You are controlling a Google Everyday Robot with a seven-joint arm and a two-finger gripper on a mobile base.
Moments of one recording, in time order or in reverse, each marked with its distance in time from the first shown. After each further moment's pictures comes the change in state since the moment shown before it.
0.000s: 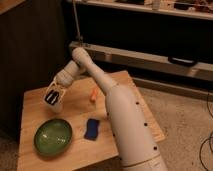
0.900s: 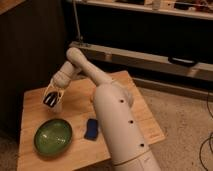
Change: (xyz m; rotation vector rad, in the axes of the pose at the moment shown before) arm -0.003 0.014 0.005 -0.111 -0.033 0.027
